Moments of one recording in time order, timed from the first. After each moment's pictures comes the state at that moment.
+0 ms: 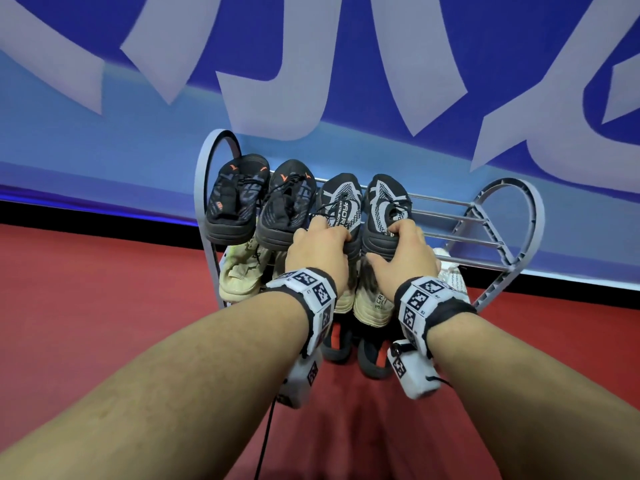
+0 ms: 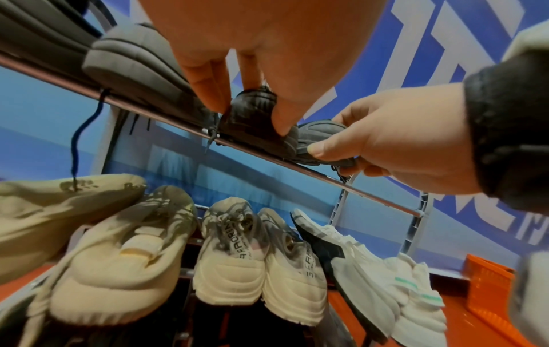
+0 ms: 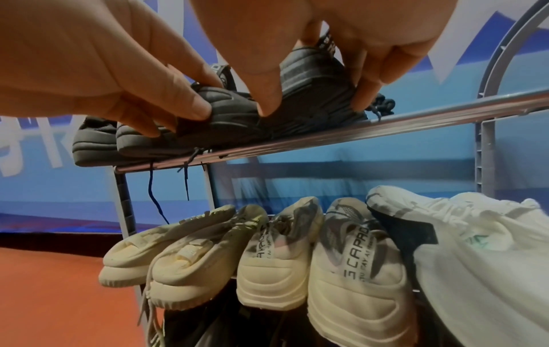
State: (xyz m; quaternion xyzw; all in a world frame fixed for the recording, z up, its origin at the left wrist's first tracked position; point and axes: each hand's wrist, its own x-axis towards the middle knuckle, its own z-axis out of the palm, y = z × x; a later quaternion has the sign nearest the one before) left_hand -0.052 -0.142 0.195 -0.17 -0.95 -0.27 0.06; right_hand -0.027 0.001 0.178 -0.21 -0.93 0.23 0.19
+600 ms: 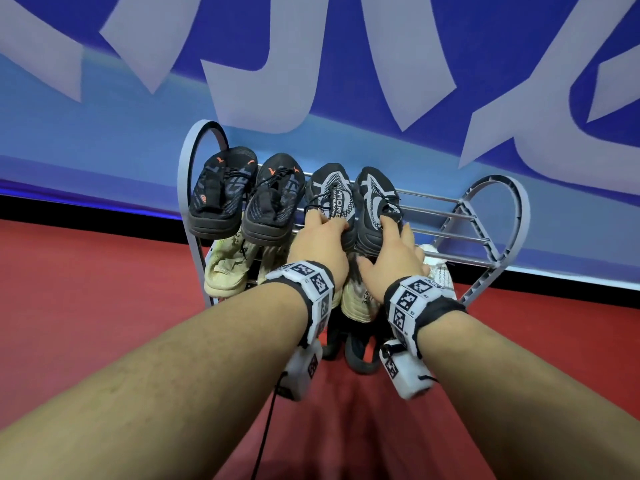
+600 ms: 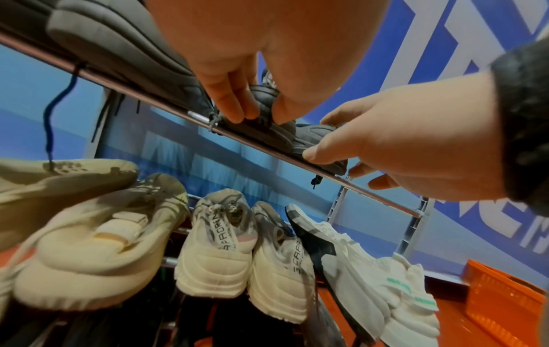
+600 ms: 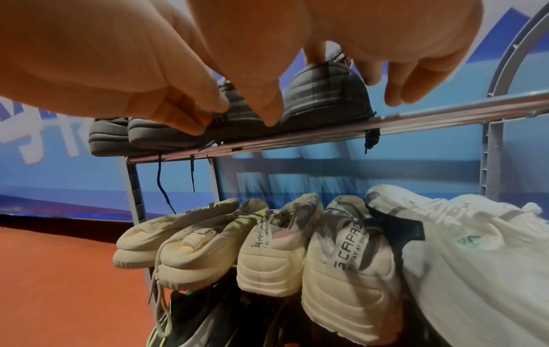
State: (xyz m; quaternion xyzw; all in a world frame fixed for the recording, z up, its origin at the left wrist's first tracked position) left_hand -0.049 -0.121 0.194 -0.17 -0.92 -0.35 0.03; right_hand -0.019 0.004 0.178 -0.24 -0.95 0.18 0.09
